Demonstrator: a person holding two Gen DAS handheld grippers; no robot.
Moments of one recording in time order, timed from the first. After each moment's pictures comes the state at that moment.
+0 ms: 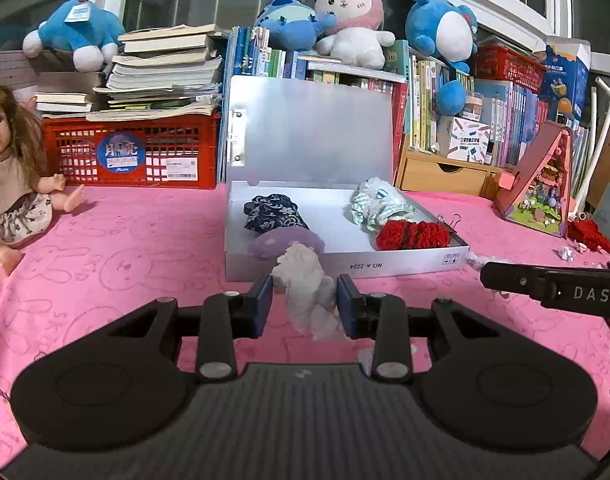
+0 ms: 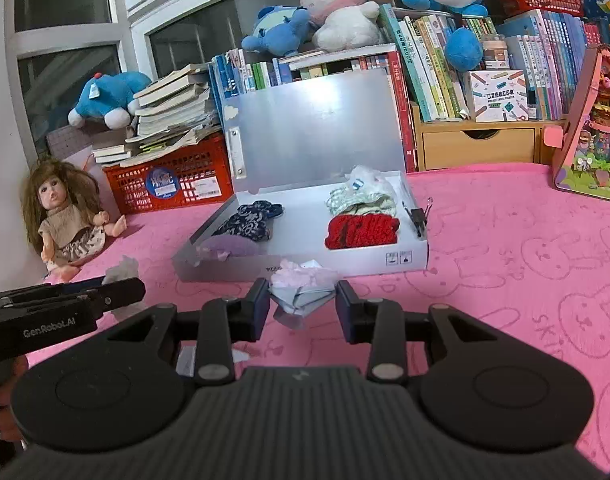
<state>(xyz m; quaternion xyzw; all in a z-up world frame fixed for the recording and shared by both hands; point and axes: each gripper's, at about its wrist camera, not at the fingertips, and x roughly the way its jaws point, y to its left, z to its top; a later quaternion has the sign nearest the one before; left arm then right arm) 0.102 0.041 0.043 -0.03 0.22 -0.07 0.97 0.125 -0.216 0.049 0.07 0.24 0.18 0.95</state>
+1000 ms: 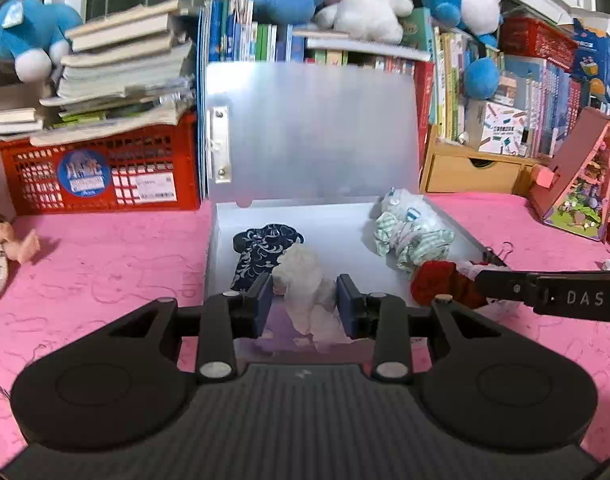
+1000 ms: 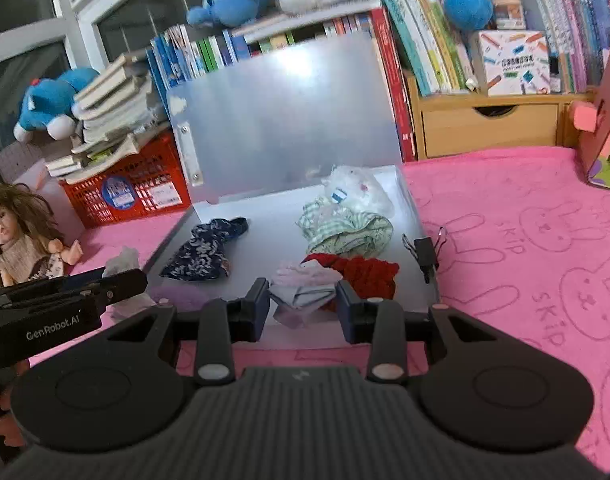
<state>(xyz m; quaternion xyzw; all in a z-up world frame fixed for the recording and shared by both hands) 0.244 0.028 0.052 -0.01 0.26 -0.06 0.96 0.254 -0.206 0.044 0.09 0.31 0.17 0.93</state>
